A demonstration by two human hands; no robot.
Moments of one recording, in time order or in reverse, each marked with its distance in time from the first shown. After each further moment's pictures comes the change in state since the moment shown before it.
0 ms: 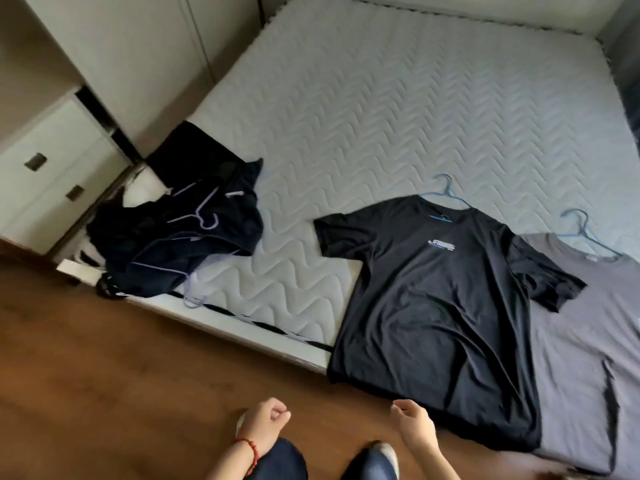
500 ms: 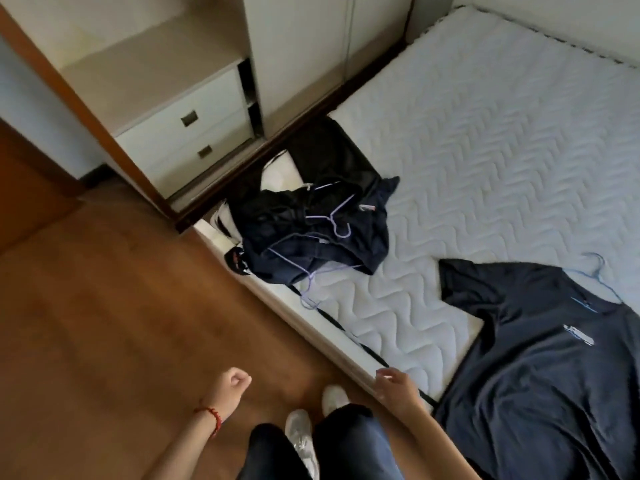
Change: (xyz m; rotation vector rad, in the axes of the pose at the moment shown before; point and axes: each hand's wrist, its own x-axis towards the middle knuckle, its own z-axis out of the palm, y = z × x) left_hand 0.002 -0.155 -0.242 -0.361 0.300 -0.166; right_hand -0.047 -0.202 0.205 -0.308 -0.259 -0.262
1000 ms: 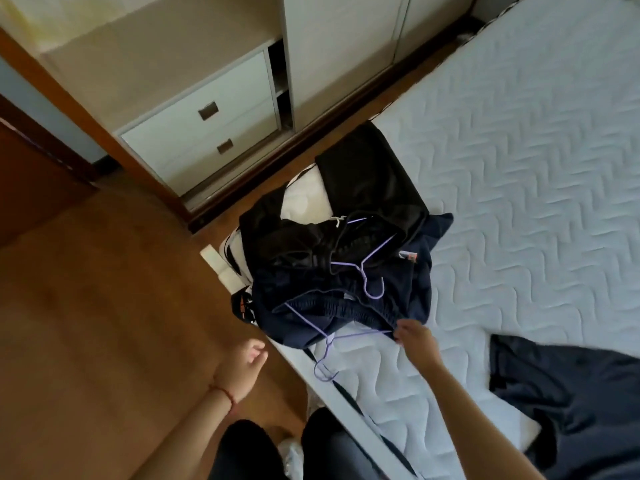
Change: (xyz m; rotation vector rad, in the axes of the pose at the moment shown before) left_hand 0.145 0.142 -0.062 0.066 0.061 0.059; right_hand 0.204 -0.204 -0.029 -0.149 0.030 -0.140
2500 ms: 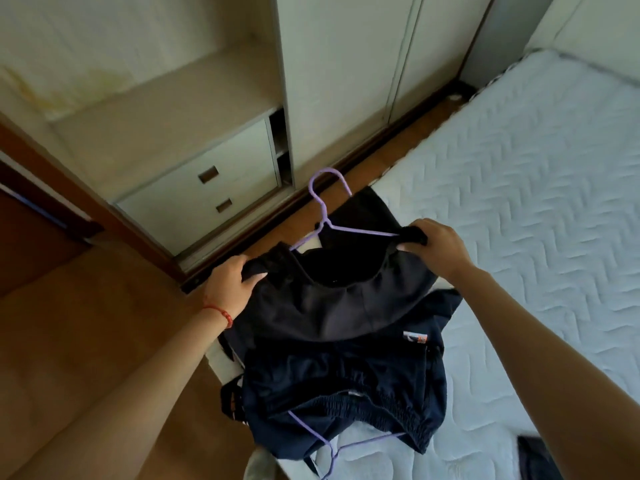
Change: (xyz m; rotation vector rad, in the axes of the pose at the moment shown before) left_hand 0.155 0.179 -0.156 0.130 0.522 0.497; right_hand 0.113 -0.274 -0.131 -0.397 0.252 -0.786
